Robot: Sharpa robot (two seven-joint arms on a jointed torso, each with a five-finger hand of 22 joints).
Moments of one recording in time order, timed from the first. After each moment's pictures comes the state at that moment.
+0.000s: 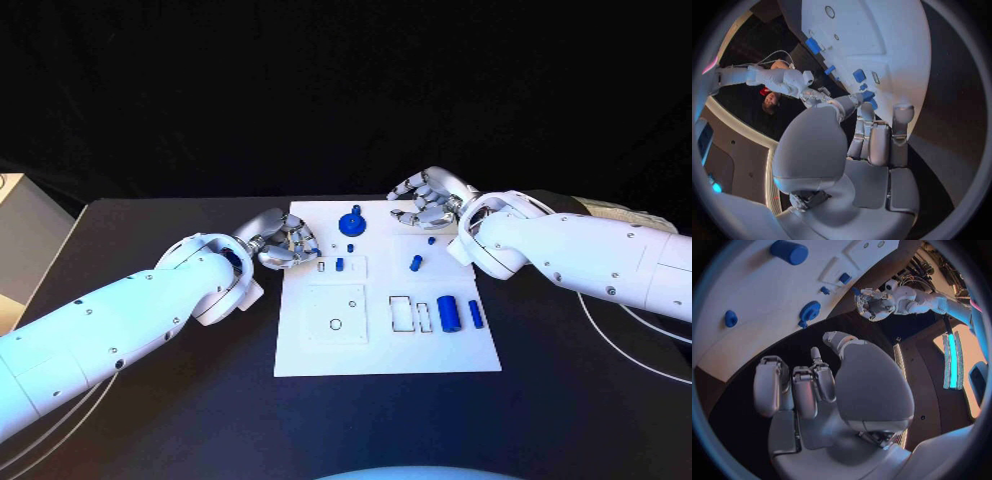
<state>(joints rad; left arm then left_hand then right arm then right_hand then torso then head) 1.09 -0.60 0.12 1.28 -1.12 -0.23 0.01 1.37 -0.16 0.62 0.09 0.11 0.89 0.10 0.61 0.32 0.94 0.02 1.11 0.50 1.41 -0.03 1.48 1.29 0.15 1.16 0.08 1.11 1.04 1.28 -0.83 -0.11 1.35 -0.96 -0.47 0.07 1.36 -0.24 0.47 0.21 0.44 0.90 0.18 0.11 0.29 1.42 0.09 1.43 1.31 1.46 0.00 1.57 1.31 0.07 1.47 0.09 1.31 1.31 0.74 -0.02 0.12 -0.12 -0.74</state>
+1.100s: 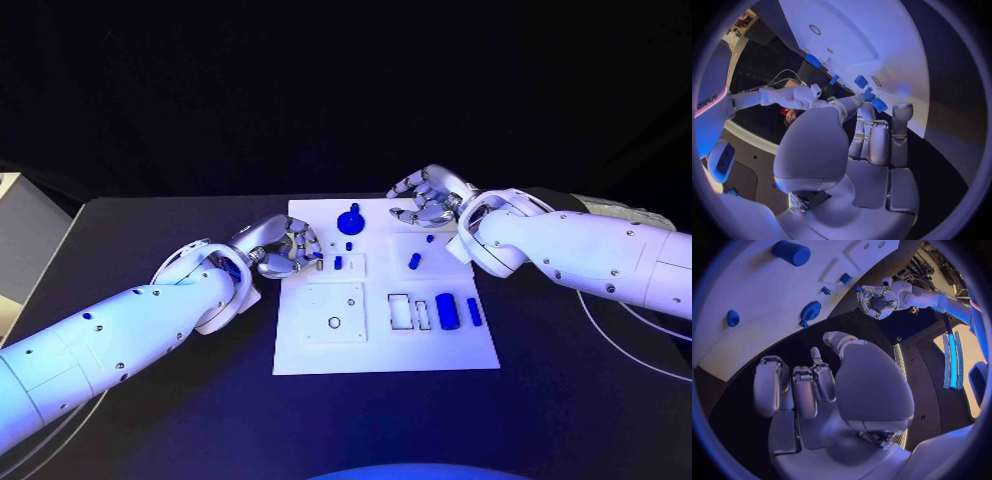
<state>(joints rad) 1.06 -0.59 0.11 1.24 -1.29 -0.28 0.20 1.39 -0.14 0.63 0.10 0.05 0.88 0.10 0.62 0.32 0.94 0.02 1.11 0.50 1.40 -0.03 1.48 1.27 0.15 1.15 0.08 1.09 1.02 1.28 -0.83 -0.11 1.35 -0.96 -0.47 0.07 1.36 -0.24 0.47 0.21 0.44 0.90 0.18 0.11 0.29 1.42 0.09 1.43 1.31 1.46 0.00 1.57 1.31 0.07 1.47 0.09 1.31 1.31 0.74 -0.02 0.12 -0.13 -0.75</state>
